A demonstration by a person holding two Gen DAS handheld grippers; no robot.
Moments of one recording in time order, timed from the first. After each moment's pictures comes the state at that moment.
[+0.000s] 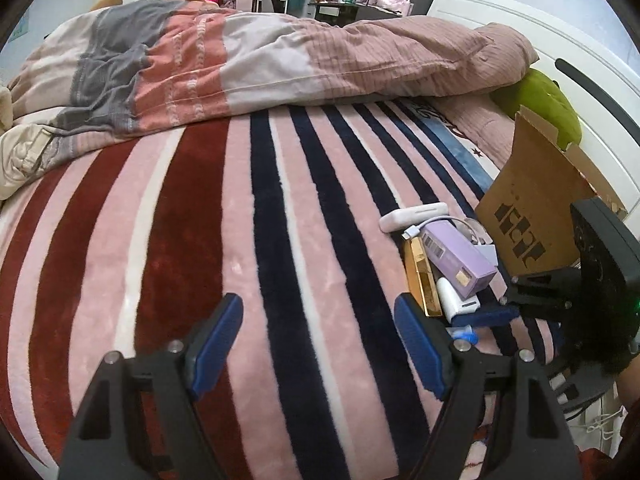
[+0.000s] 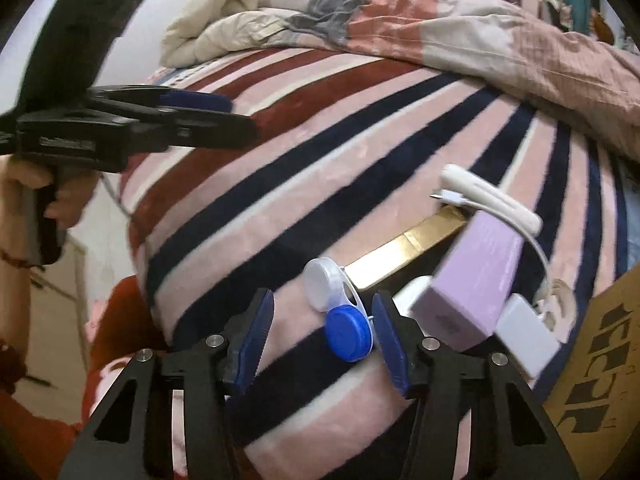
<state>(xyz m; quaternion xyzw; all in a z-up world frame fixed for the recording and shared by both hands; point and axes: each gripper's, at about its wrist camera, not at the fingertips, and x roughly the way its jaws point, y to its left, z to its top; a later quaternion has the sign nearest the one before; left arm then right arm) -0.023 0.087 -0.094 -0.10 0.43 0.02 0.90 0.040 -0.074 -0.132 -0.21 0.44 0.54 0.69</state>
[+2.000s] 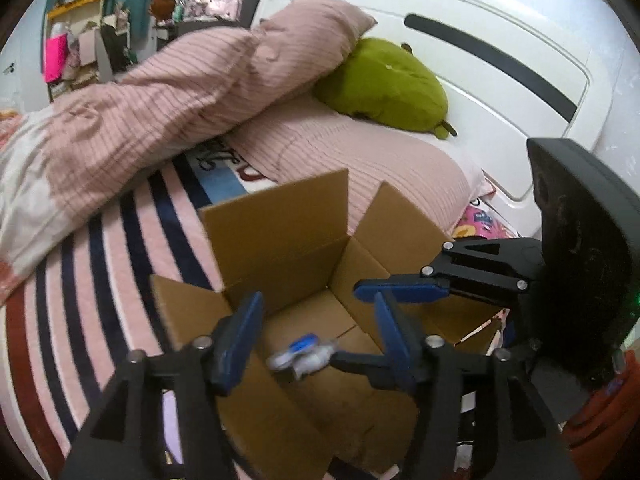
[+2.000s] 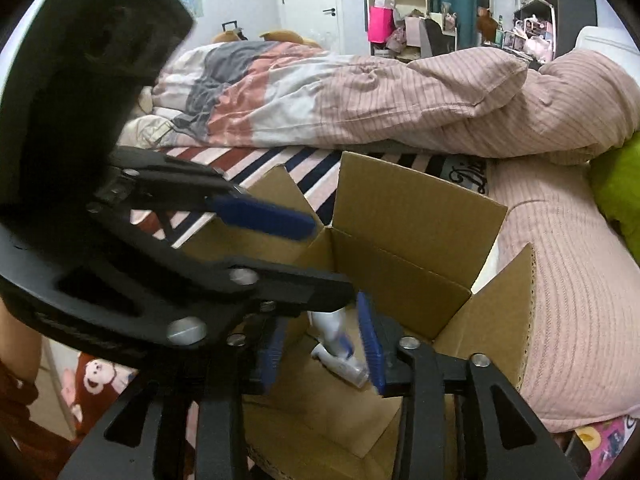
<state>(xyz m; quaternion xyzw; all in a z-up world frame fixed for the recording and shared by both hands) 0.129 -0.140 0.010 -0.03 0.41 -0.21 0.89 0.126 -0.248 -0.007 -0.16 0.38 0.39 0.83</state>
